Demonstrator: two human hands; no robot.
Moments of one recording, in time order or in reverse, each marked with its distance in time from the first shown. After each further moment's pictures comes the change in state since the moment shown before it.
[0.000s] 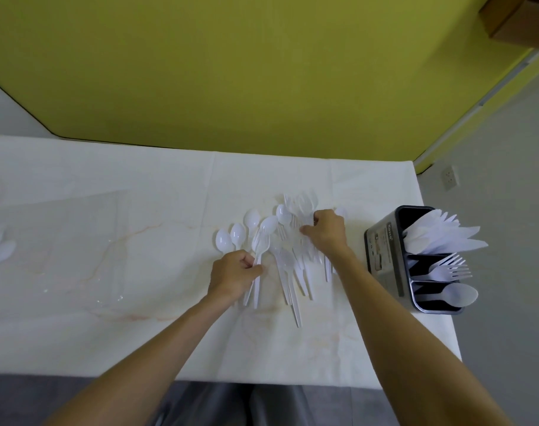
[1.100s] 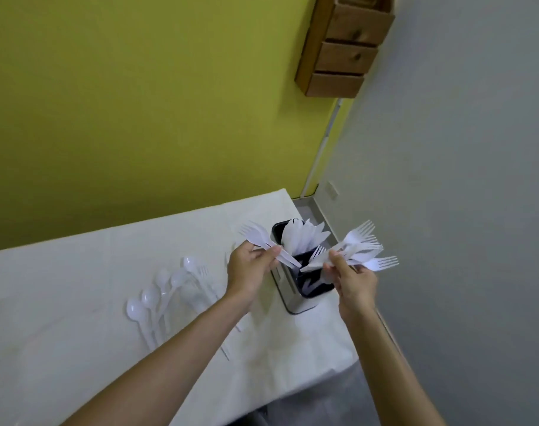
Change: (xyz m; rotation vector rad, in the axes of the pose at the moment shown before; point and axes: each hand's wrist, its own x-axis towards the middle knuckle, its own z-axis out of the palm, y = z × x) left_hand -0.075 0.164 0.095 -0.612 -0.344 0.306; right_hand -0.159 0.099 -0.144 1.316 0.673 0.304
